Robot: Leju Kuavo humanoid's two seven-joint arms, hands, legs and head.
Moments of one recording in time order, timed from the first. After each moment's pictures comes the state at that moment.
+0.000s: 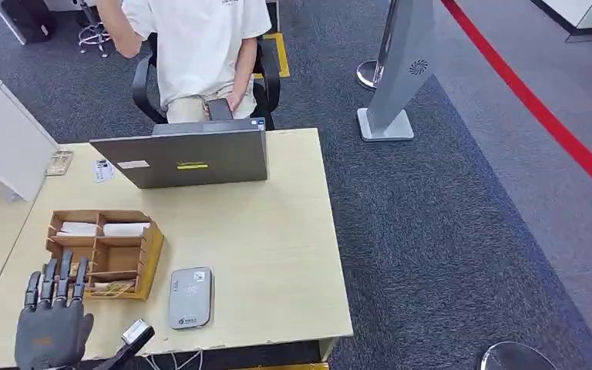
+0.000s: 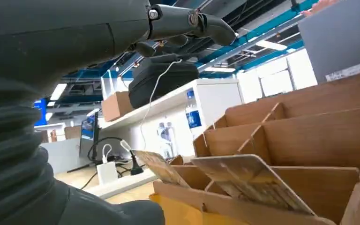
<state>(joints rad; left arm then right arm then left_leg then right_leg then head) 0.19 0.12 -0.07 -1.50 -1.42 0.53 0.03 -0.05 0.10 -0.86 -0.20 0.69 -0.02 -0.12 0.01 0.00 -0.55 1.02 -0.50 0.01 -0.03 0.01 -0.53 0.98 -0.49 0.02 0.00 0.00</state>
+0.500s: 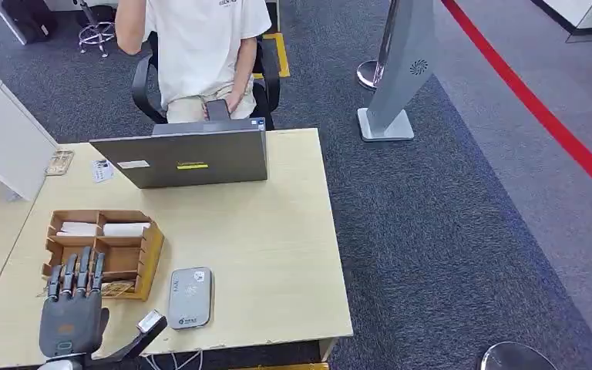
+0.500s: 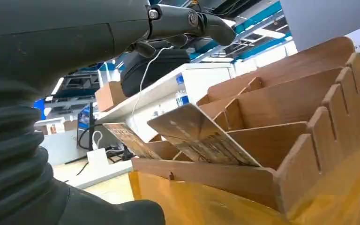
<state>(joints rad) 0.10 0.07 -0.08 -1.35 -1.47 0.55 0.03 -0.06 0.11 -0.85 -0.20 0.72 0.00 -0.11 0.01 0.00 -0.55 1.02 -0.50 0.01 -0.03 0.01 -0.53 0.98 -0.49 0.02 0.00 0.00</state>
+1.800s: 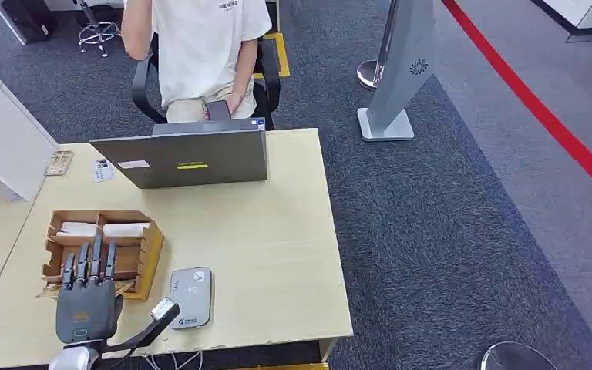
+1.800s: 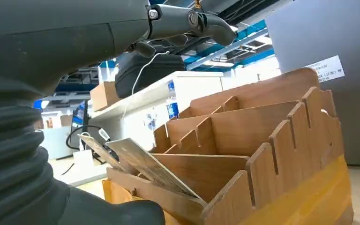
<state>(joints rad) 0.04 0.05 -0.14 -1.30 -1.48 0.59 0.07 -0.06 0.12 -0.84 -0.20 0.75 0.00 -0.11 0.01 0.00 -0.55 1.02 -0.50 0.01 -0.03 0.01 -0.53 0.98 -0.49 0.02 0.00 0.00</state>
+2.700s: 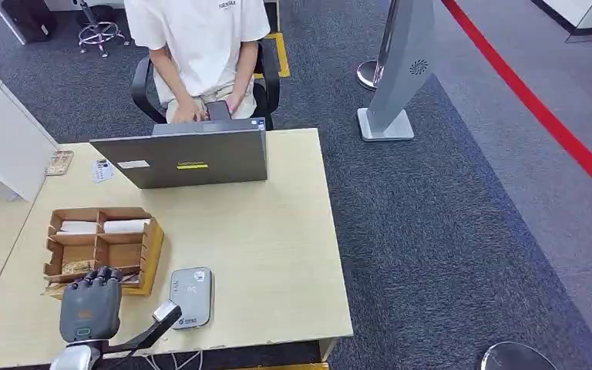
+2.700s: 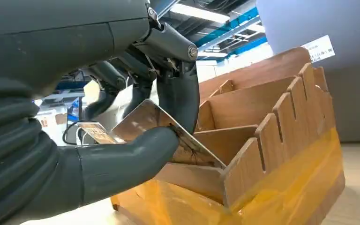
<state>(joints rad) 0.04 0.05 -0.14 -1.30 -1.46 0.52 0.06 -0.06 0.12 -0.84 -0.20 0.75 0.00 -0.11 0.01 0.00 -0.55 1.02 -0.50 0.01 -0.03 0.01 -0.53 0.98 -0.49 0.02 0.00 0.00</state>
